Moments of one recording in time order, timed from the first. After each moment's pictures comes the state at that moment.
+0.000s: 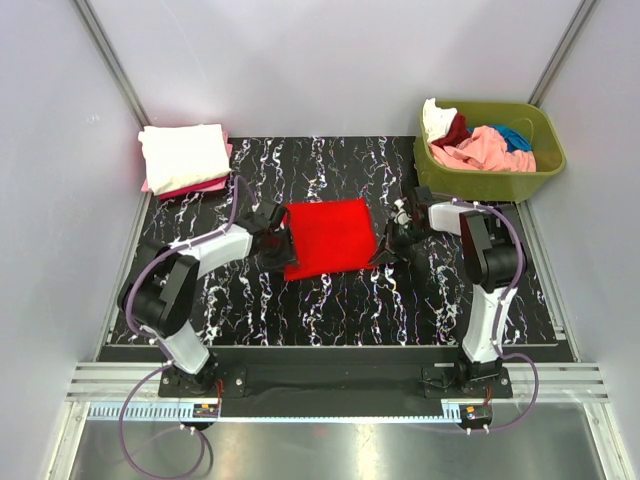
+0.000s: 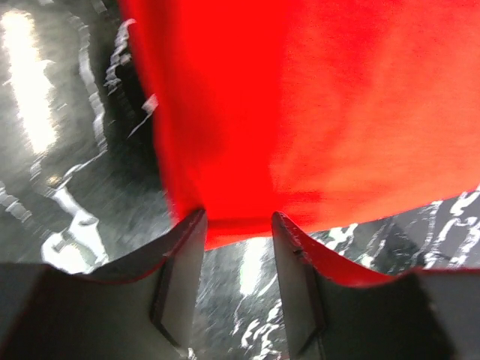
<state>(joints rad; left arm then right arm) -0.47 1.68 0.96 -0.39 0.12 -0.71 0.20 2.05 1.20 -0.48 -0.76 0.49</state>
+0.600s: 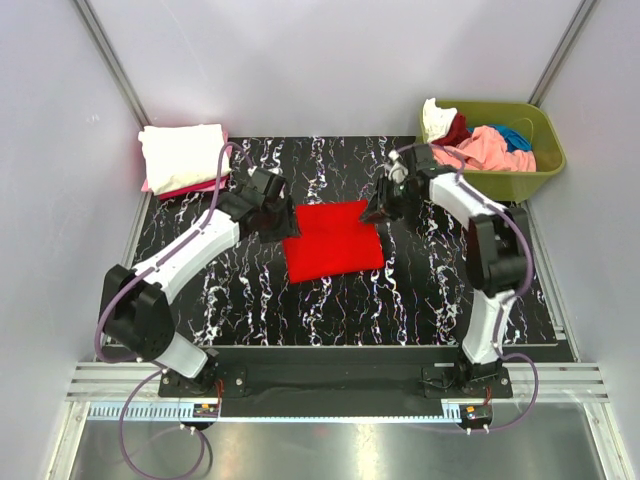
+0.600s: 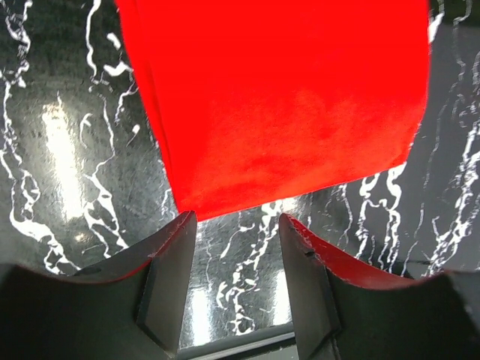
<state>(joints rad) -0.52 1.52 1.26 -0.68 -0.01 -0.64 0.24 1.91 1.51 -0.60 -0.72 0.47</state>
